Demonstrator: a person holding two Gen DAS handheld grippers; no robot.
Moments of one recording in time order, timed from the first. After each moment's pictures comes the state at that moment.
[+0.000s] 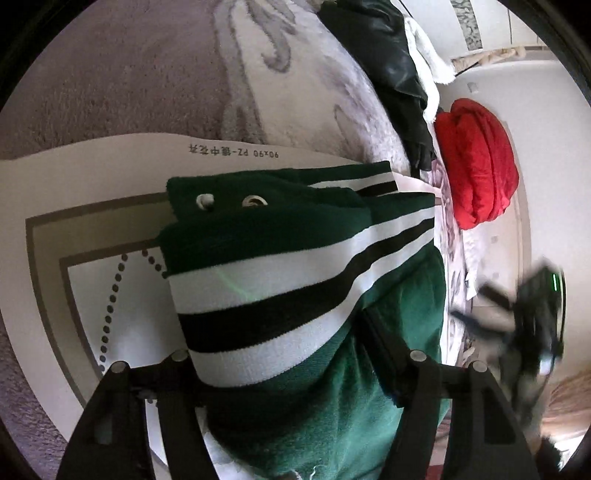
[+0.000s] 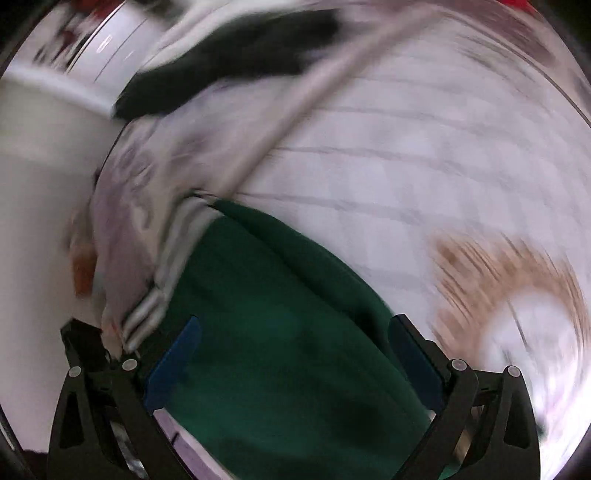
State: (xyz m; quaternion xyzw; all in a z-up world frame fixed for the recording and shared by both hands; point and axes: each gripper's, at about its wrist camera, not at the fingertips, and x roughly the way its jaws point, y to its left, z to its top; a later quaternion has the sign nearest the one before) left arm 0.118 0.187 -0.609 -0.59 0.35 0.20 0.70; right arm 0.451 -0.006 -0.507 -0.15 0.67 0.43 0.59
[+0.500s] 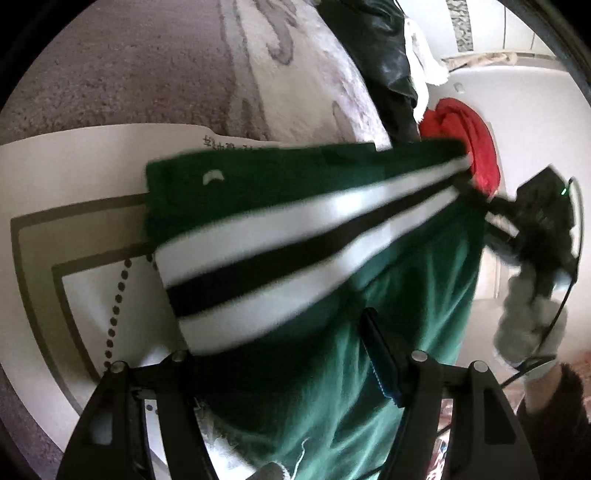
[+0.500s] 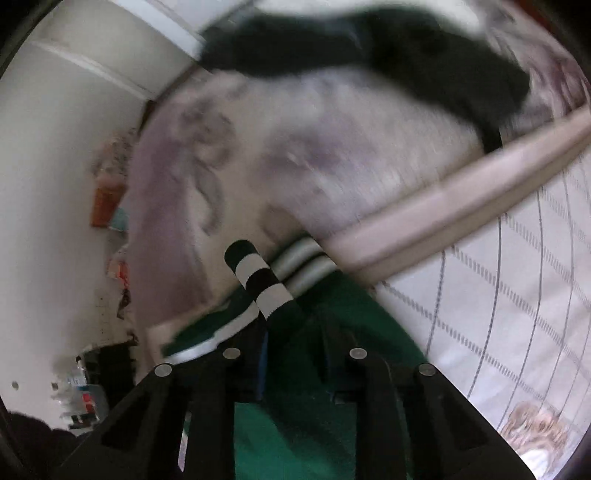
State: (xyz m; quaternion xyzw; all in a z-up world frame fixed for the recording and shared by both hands) left arm 0.105 0.199 -0.620 -0.61 0.33 0.14 0.70; right arm 0.423 0.121 -0.481 -0.21 0.61 0.54 0.54
